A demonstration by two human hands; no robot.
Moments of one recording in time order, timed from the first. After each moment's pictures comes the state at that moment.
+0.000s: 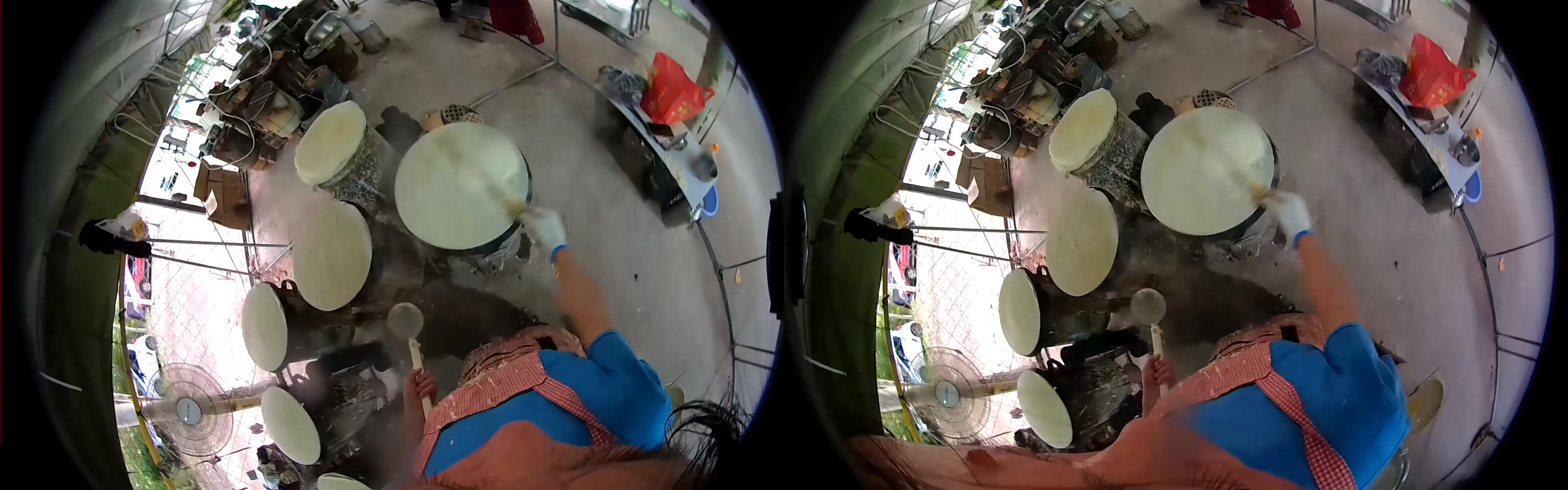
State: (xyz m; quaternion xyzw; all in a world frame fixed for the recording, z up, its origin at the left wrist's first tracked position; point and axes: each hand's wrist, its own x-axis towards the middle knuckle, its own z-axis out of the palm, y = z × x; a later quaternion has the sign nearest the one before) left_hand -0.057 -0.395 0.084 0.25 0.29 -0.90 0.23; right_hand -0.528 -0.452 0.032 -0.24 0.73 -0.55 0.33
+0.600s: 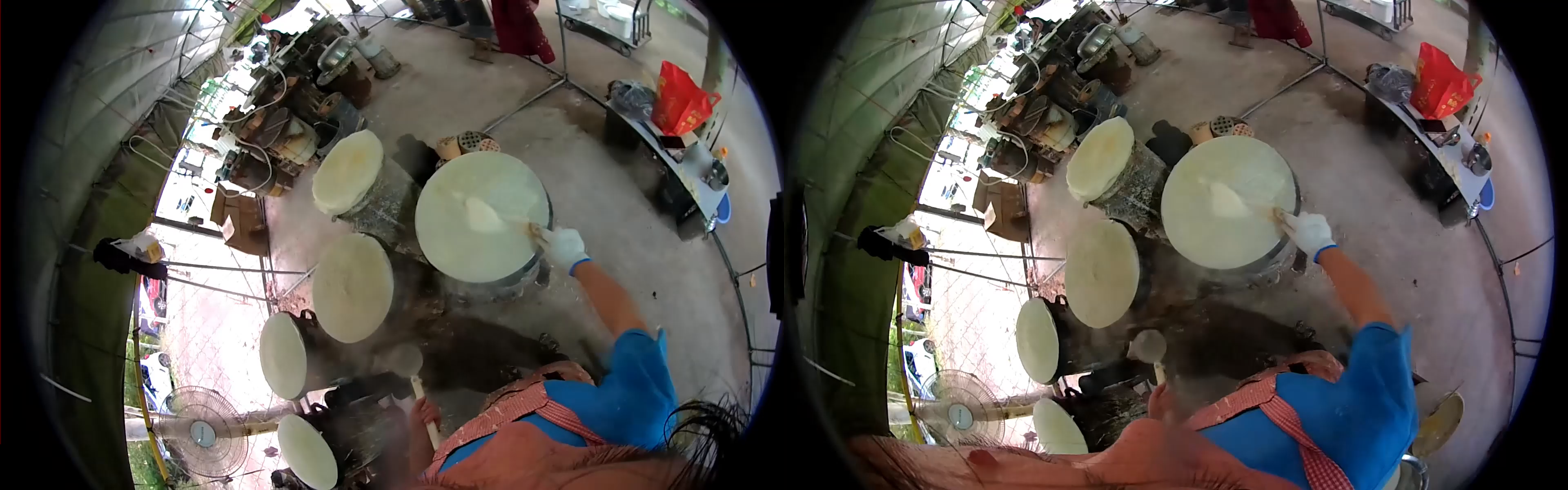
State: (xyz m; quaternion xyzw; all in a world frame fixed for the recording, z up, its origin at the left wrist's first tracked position) left_hand -0.001 -0.434 0.036 0.19 0.25 -0.92 0.23; right_hand -0.563 -0.473 0.028 -0.55 0.82 -0.16 0.02
